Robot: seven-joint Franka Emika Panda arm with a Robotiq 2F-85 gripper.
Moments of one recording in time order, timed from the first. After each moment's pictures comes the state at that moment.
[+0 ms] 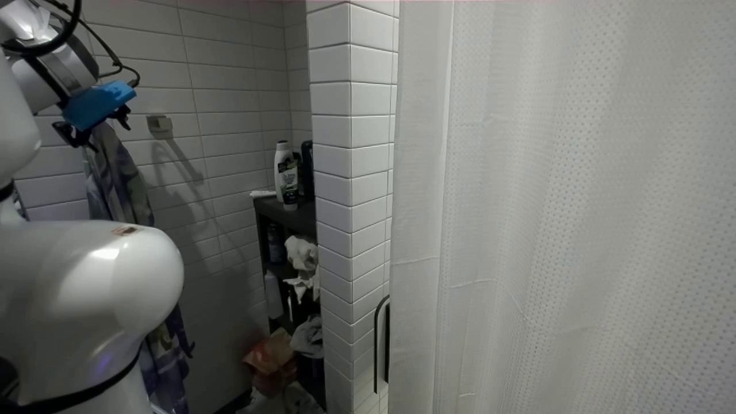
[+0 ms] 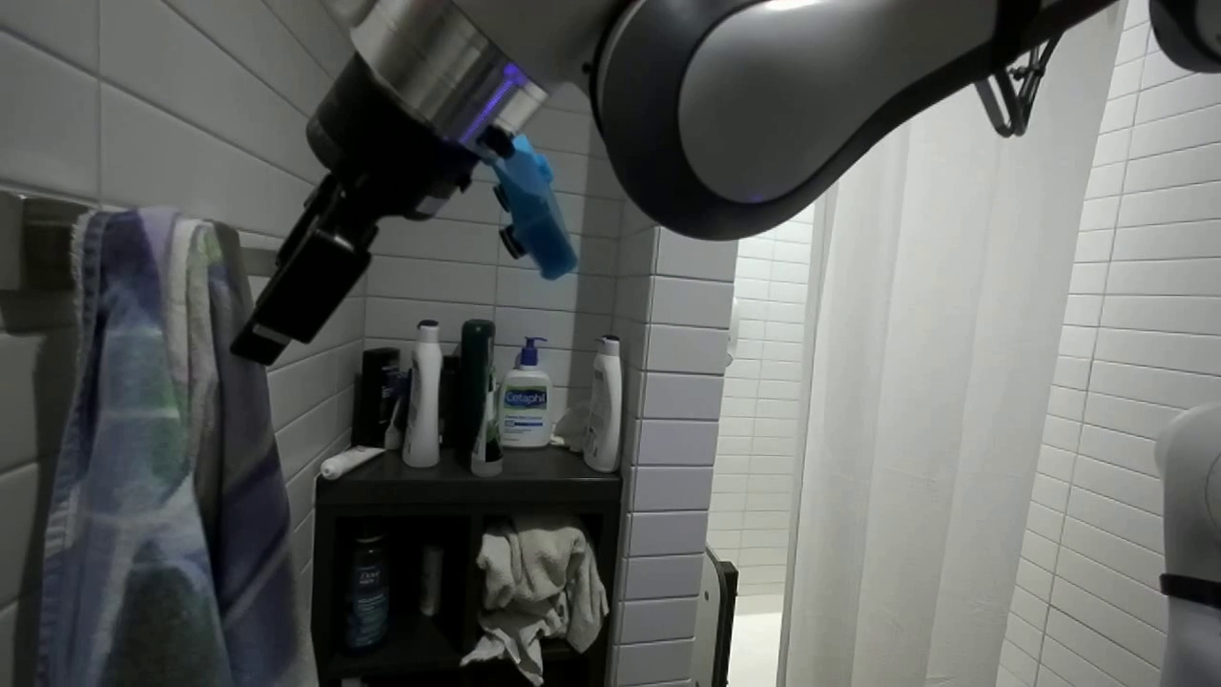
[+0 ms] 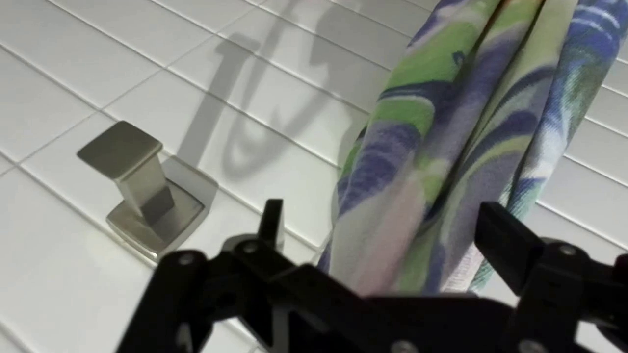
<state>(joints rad) 0.50 -0.12 0.49 -2.16 -0.50 2.75 -0.13</state>
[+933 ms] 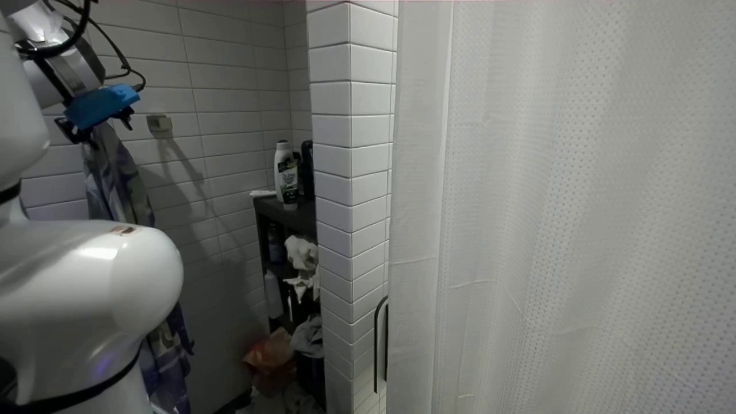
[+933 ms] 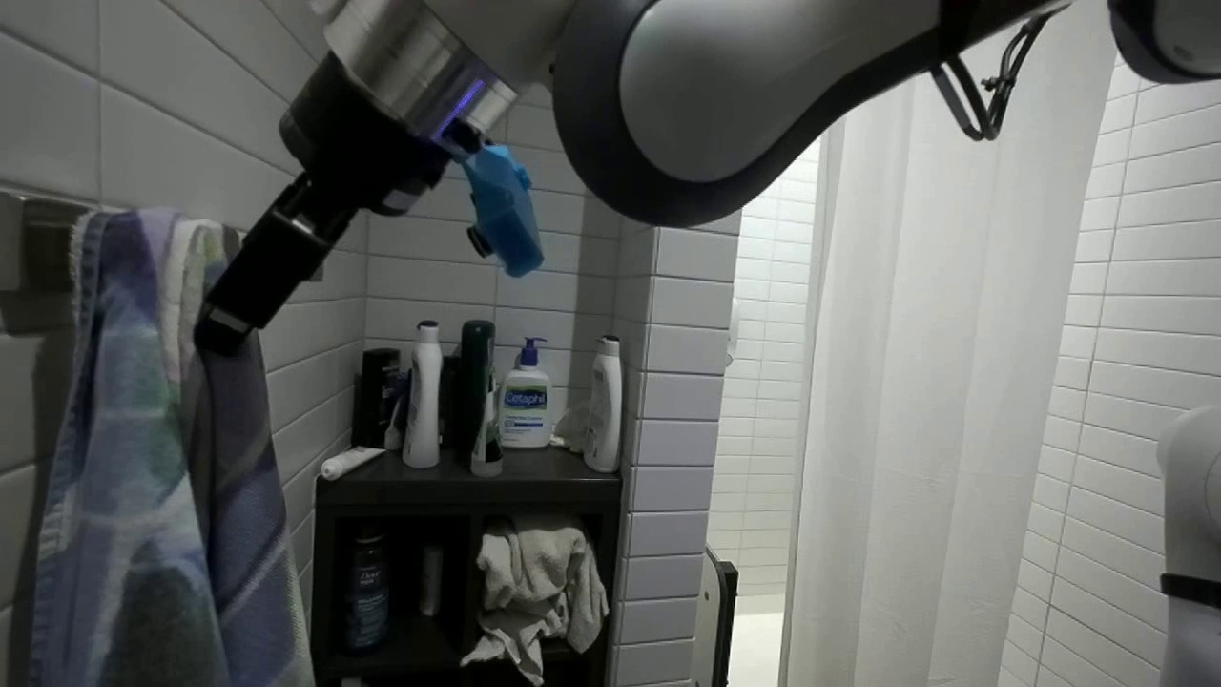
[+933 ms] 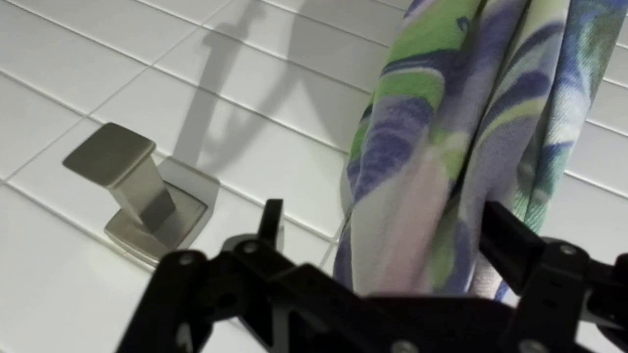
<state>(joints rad) 0.48 -0.06 0.50 -2.10 -0.44 2.76 -0.12</state>
